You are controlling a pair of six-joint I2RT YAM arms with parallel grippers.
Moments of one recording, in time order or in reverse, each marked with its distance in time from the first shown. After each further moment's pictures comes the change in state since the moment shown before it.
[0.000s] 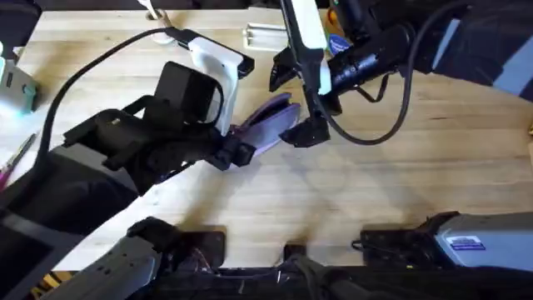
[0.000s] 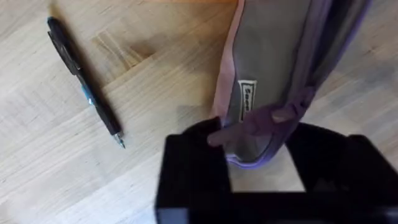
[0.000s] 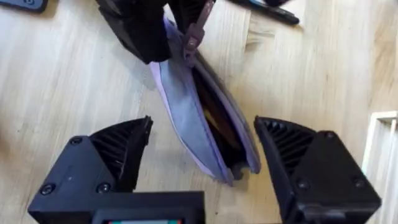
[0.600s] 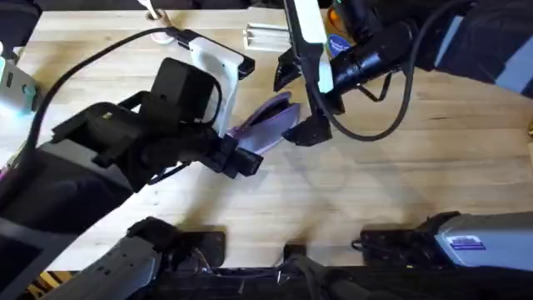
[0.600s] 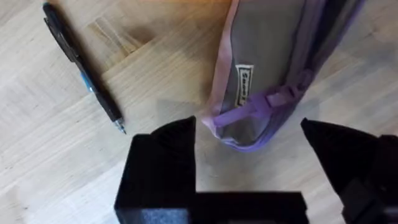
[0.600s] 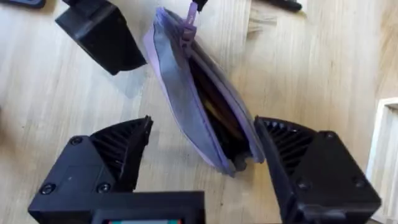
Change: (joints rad) left arm 0.003 -0.002 0.038 -0.093 0.000 0.022; right arm -0.017 0.001 0.006 -0.023 0.017 0.026
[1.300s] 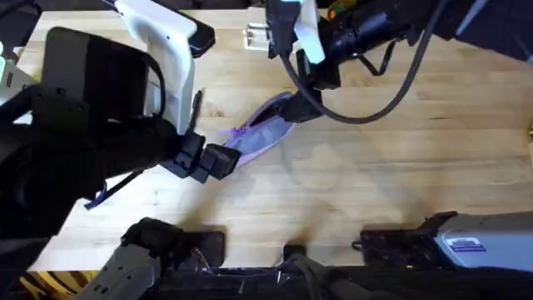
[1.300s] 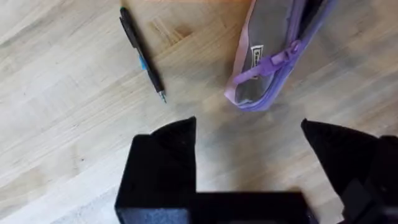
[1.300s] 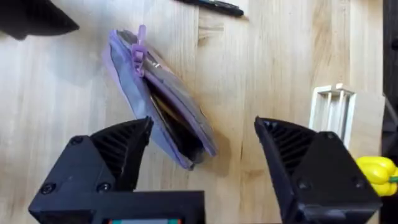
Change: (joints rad) left arm 0.112 -0.226 0.190 -0.304 -0.022 0.099; right arm 0.063 0.002 0.201 -0.055 0.176 0.073
